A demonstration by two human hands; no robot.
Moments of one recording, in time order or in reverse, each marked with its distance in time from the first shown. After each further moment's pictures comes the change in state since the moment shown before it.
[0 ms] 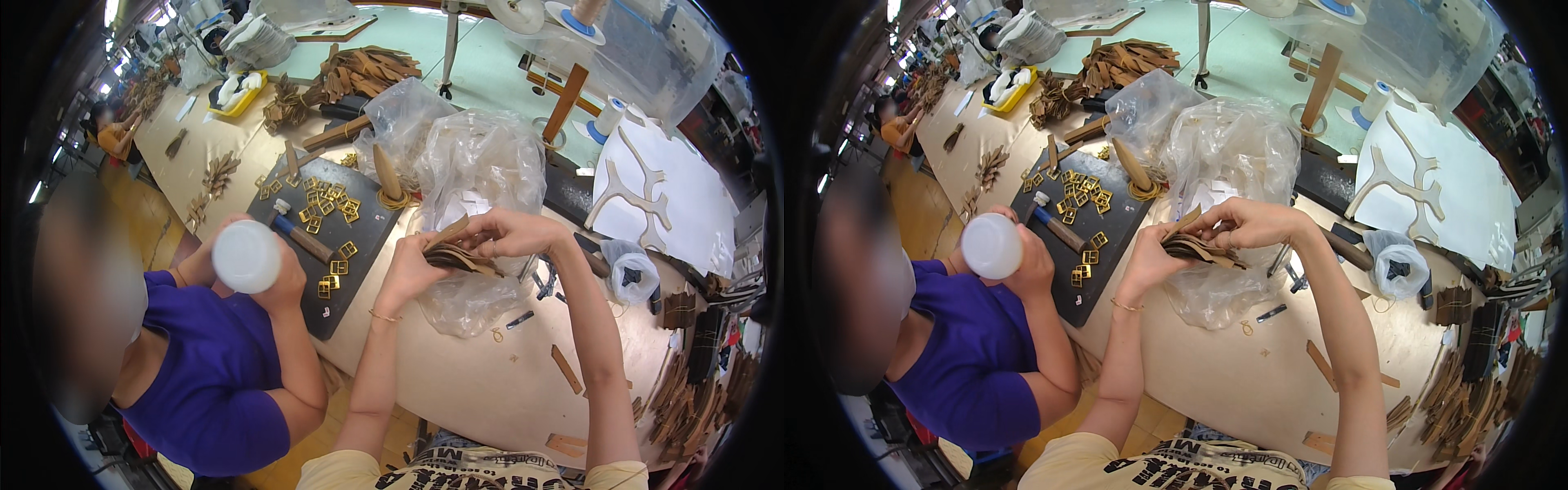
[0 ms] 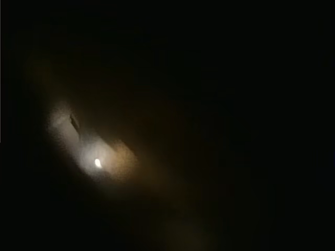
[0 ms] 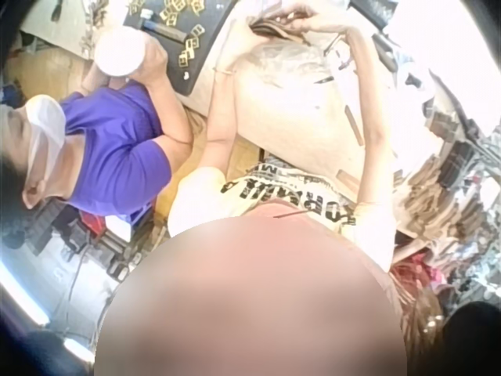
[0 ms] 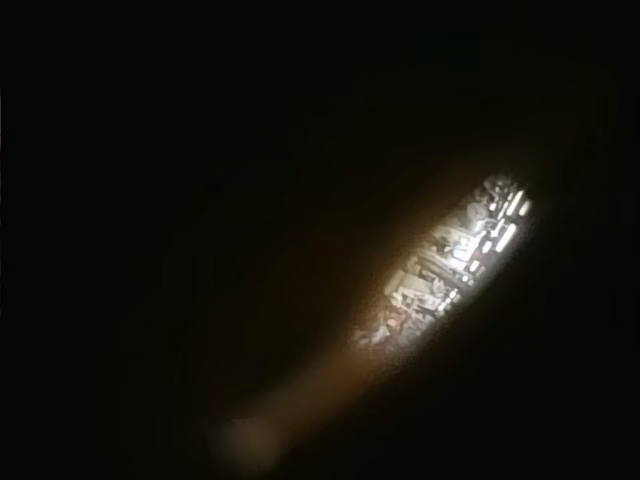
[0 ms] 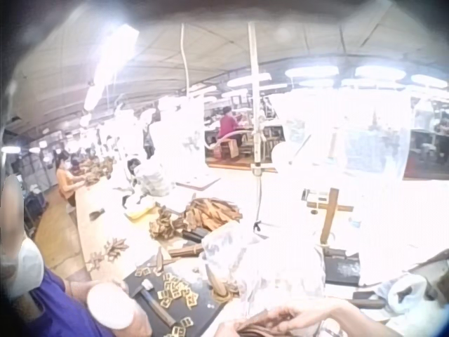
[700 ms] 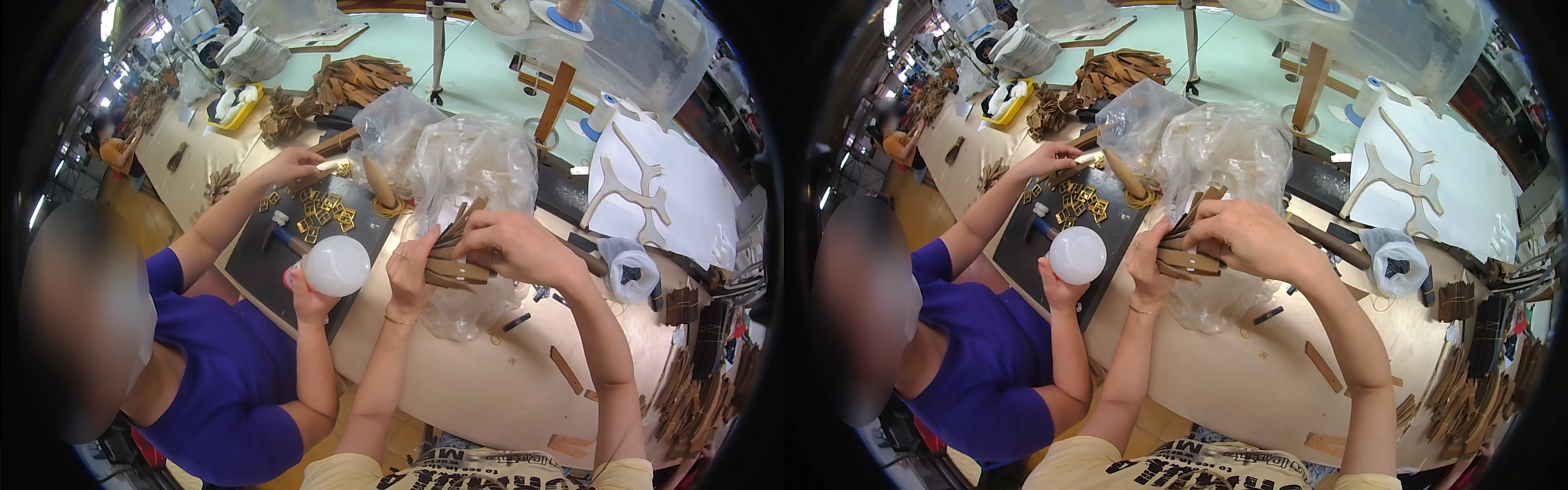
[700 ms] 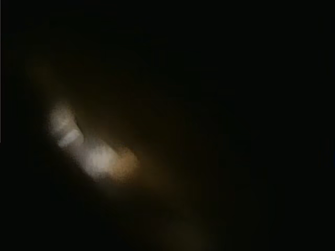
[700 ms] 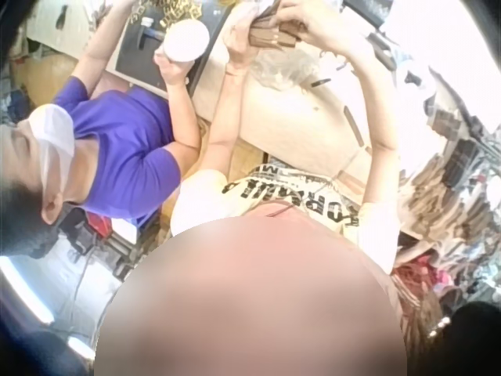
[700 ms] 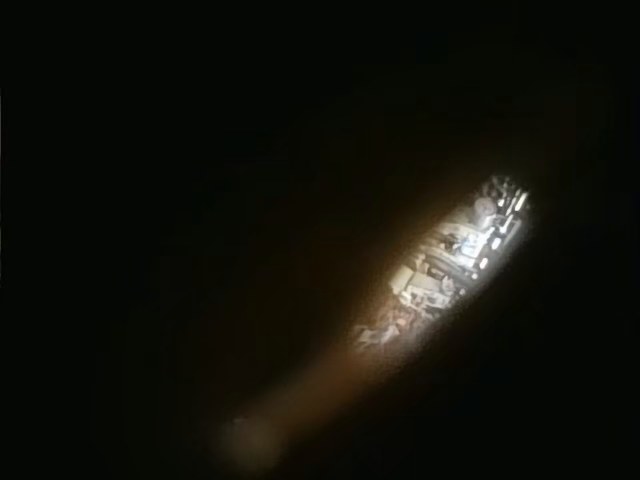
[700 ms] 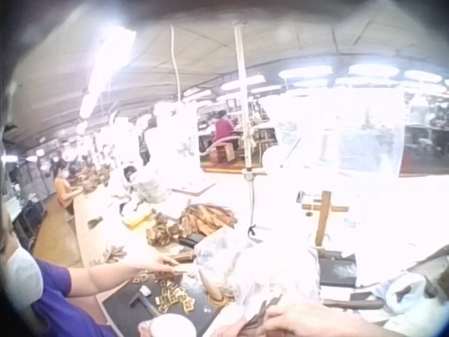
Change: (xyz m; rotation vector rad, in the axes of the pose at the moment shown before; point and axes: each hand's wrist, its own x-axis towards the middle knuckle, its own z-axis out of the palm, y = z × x) left_hand 0.004 -0.008 0.024 0.445 0.650 0.926; right_hand -0.035 -0.051 0.026 -0.671 0.399 -0.301
